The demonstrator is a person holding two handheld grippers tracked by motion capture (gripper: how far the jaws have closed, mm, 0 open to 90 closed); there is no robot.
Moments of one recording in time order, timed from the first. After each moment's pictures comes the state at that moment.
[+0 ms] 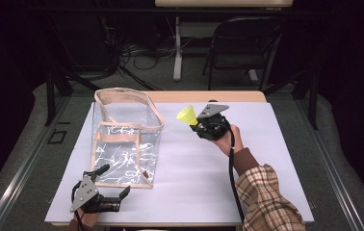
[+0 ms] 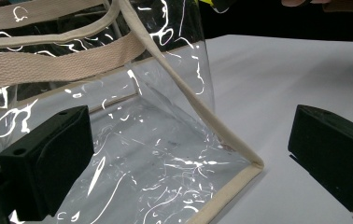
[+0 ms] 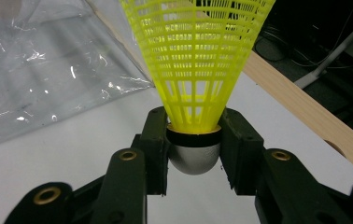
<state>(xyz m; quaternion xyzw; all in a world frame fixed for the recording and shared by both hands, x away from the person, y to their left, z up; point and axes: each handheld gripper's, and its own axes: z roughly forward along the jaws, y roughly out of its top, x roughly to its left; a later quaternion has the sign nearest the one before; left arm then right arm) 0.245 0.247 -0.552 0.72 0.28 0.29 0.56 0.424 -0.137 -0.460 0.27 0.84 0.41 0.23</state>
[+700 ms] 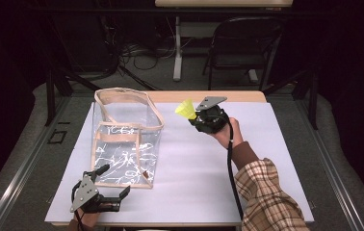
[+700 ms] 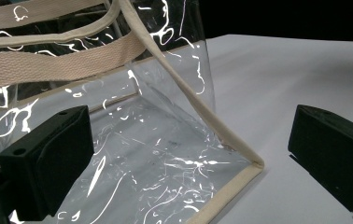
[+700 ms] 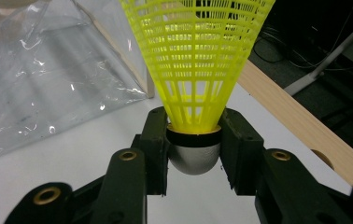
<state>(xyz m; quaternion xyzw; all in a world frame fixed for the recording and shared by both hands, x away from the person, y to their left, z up) 0.245 0.247 -0.553 0.72 0.28 0.29 0.56 0.433 -0.131 -0.439 0.26 0.85 0.40 0.23</state>
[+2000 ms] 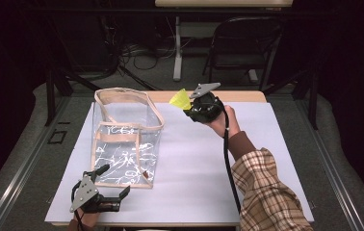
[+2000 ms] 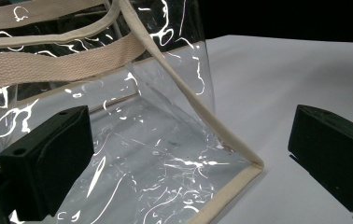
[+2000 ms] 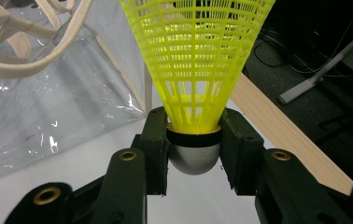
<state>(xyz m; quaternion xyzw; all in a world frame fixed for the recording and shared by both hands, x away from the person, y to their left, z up) 0.246 0.248 -0.553 0.72 0.28 0.29 0.56 0.446 -0.114 -0.404 0.25 0.86 0.39 0.23</state>
